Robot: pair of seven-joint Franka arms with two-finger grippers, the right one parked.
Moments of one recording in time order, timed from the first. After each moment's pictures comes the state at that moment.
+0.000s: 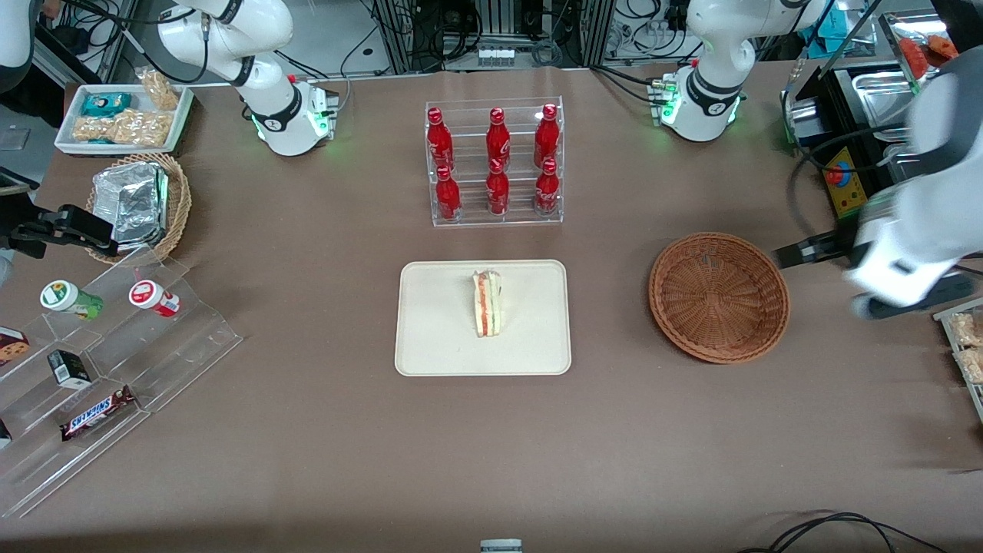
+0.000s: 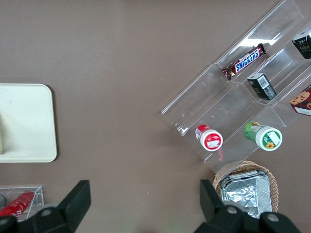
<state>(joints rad) 0.13 0.22 -0.22 -1.37 0.04 1.30 -0.33</state>
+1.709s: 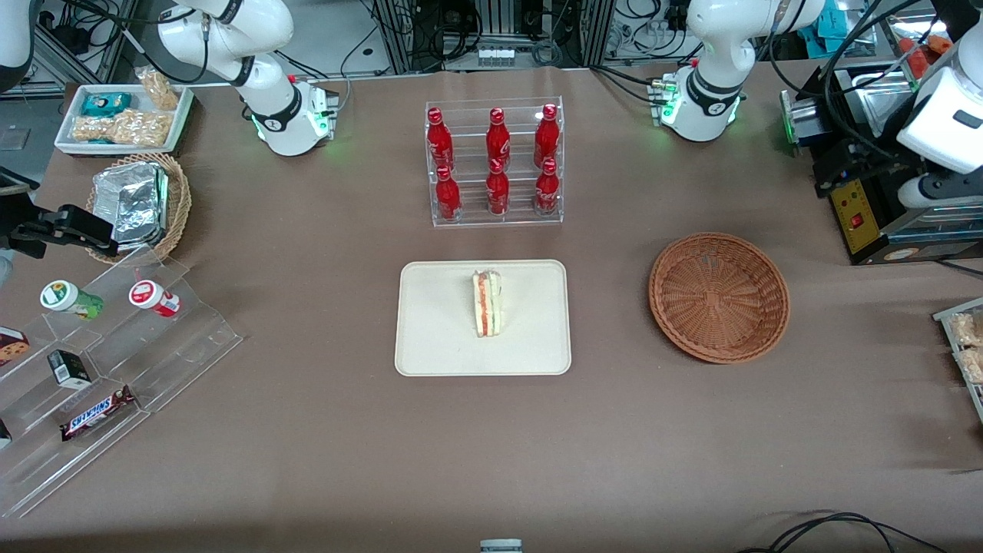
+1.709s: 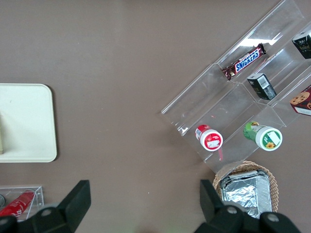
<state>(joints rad) 0.11 -0.03 -0.23 -1.52 0.03 1.45 -0.18</state>
